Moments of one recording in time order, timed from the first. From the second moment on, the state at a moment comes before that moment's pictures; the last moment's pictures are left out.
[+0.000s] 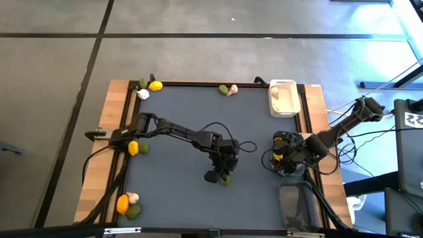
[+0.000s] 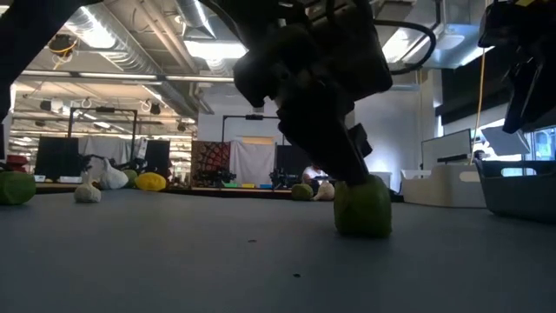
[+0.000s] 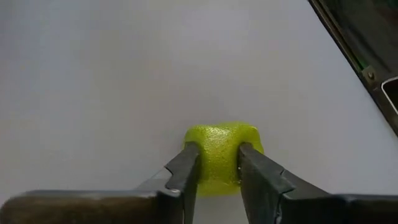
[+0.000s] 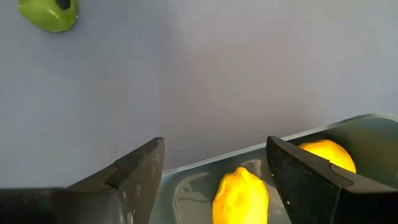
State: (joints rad) left arm -0.08 2.23 1.61 -0.43 0.51 0.21; right arm 0.60 1.04 0.75 -0.96 0.37 0.96
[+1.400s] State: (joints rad) left arm -0.09 2.23 2.05 -0.91 0.16 0.28; right arm 0.60 1.04 0.75 -0.66 0.46 0.77
